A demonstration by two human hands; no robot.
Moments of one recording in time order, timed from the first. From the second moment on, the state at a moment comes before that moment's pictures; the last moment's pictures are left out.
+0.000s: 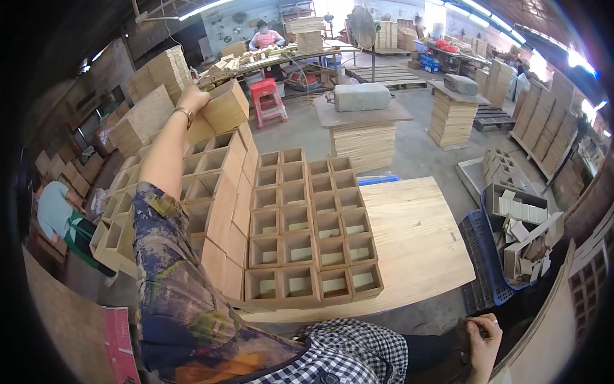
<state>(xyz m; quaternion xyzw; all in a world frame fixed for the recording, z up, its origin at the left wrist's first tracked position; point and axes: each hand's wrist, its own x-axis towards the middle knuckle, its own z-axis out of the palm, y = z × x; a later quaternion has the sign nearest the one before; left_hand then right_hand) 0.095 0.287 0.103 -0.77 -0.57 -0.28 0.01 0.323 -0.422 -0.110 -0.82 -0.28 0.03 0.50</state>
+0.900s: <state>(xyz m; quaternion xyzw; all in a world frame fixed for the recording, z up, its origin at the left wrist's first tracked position) 0.115 0.407 0.034 -0.72 -0.63 -0.30 0.05 0.339 -0.409 -0.179 -0.89 -0.09 0.14 0.42</state>
